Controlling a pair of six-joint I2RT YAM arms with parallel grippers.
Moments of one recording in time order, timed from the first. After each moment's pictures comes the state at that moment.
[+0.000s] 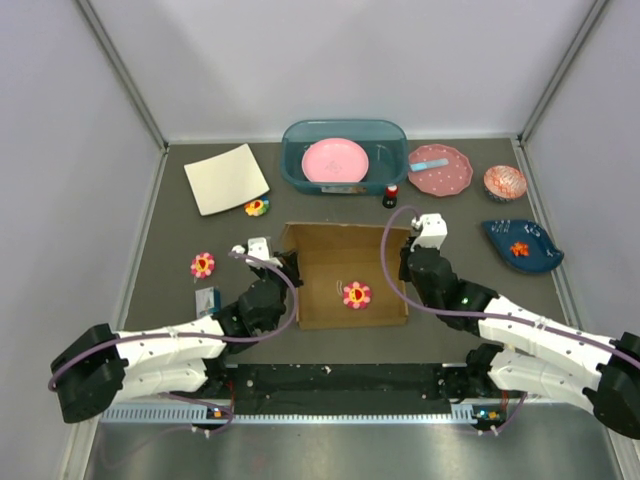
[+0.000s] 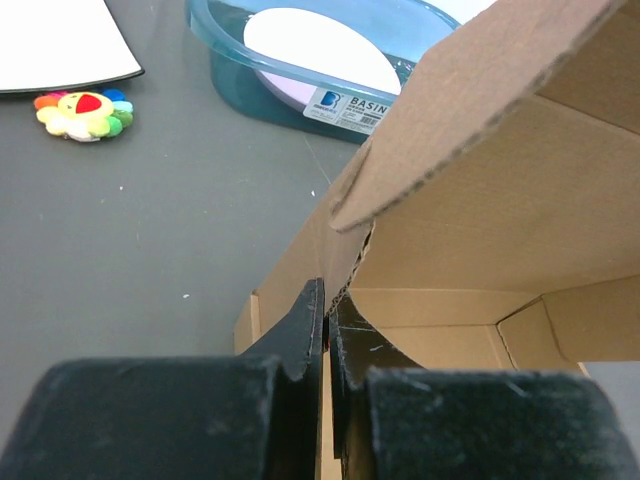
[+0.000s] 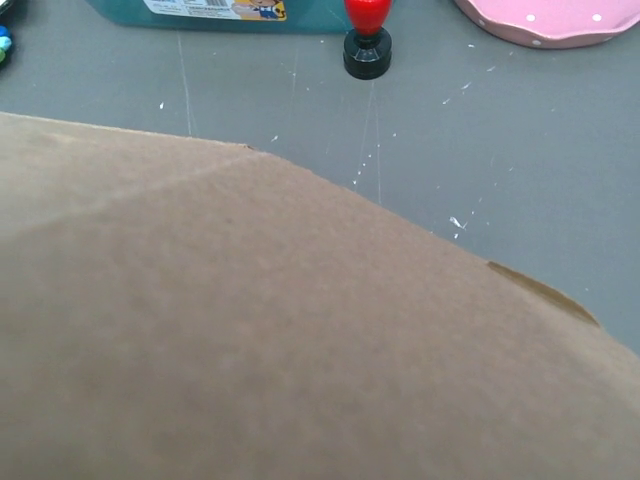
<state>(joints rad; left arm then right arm) -1.02 1.00 0.31 0.59 -0.84 -0.48 0.87 0.95 0.54 -0.06 0.63 0.42</state>
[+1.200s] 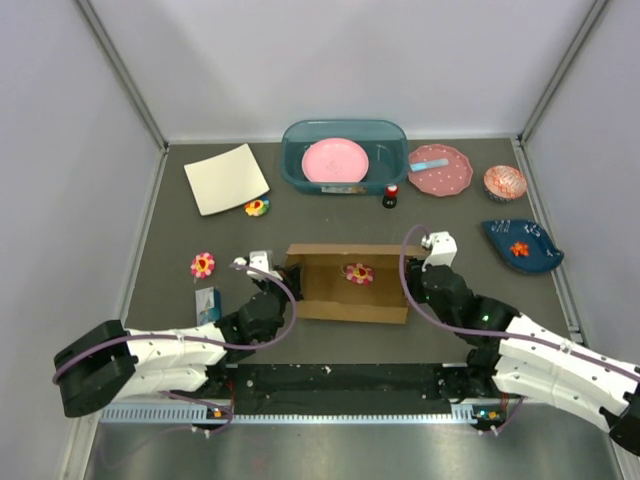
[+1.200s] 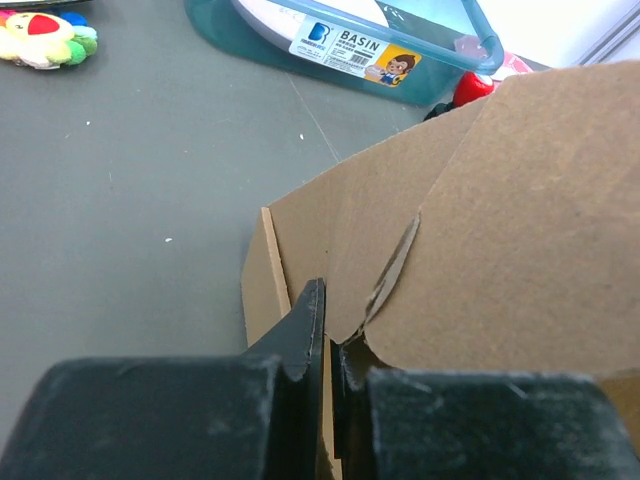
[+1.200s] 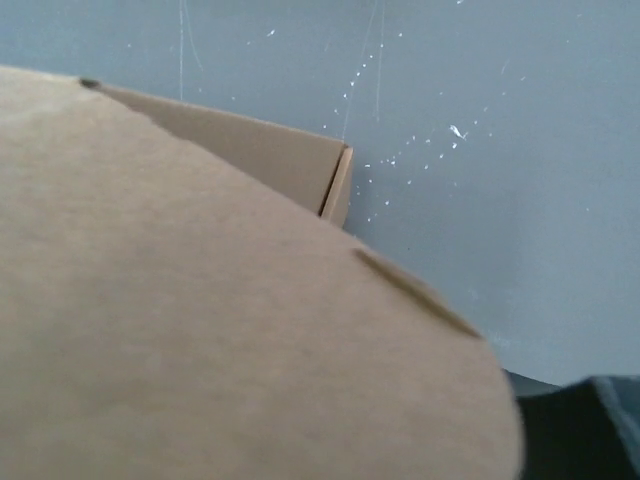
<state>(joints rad) -1.06 1.03 0.19 0.69 -0.80 -0.57 0.89 0.75 0.45 -0.27 0.55 0.44</state>
